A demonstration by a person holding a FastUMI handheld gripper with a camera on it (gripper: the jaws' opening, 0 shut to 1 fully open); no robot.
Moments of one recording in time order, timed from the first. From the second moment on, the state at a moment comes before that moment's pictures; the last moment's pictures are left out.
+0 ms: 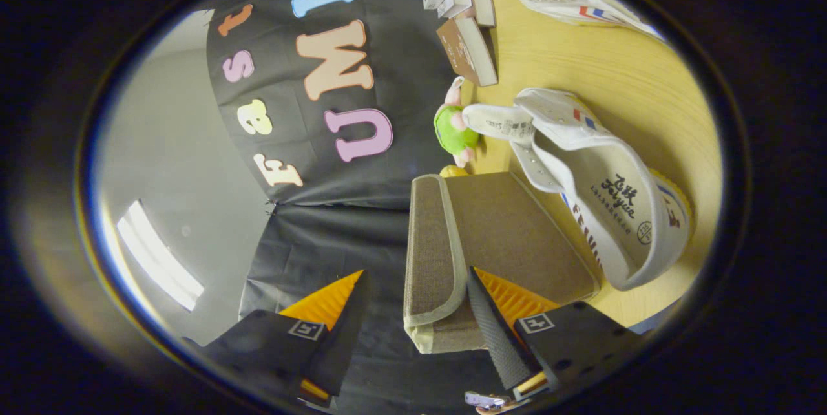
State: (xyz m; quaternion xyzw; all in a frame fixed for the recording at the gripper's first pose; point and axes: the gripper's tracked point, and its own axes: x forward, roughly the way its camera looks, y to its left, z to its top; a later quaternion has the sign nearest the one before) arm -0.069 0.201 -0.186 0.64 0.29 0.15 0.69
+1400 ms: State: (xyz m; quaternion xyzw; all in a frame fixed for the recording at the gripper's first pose) arm -0.045 0.220 -0.129 0.54 0.20 0.20 0.80
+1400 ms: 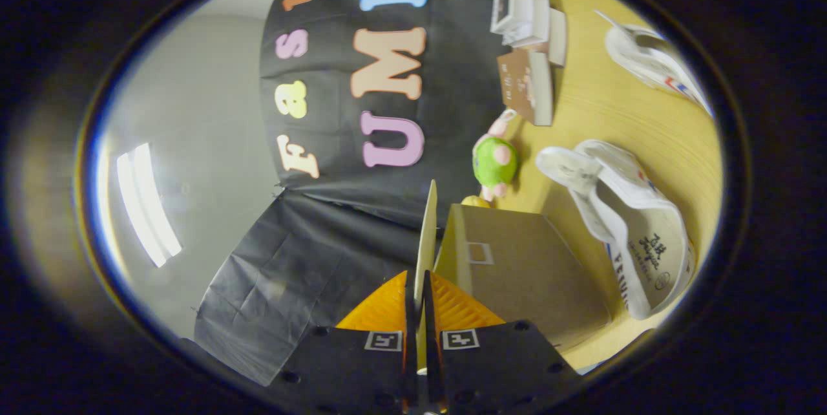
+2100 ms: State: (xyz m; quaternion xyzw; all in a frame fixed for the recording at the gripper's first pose) arm -0.065 0.361 -0.013 0.33 0.13 0.33 0.87
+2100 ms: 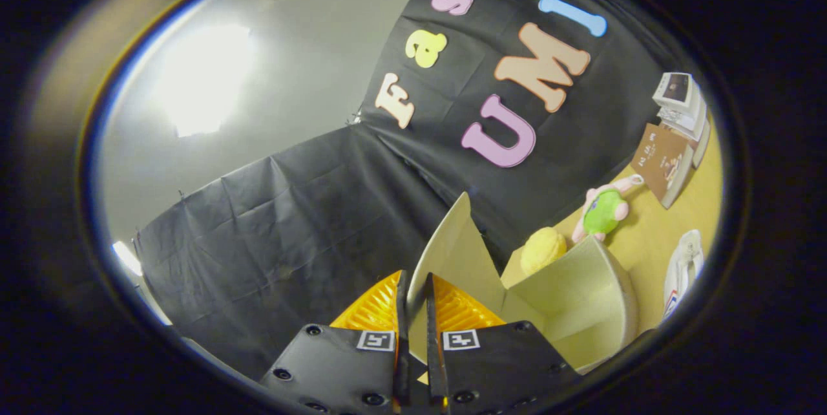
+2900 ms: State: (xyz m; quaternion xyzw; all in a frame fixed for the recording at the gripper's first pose) arm -0.127 0.511 -0.051 0.25 0.20 0.42 0.85
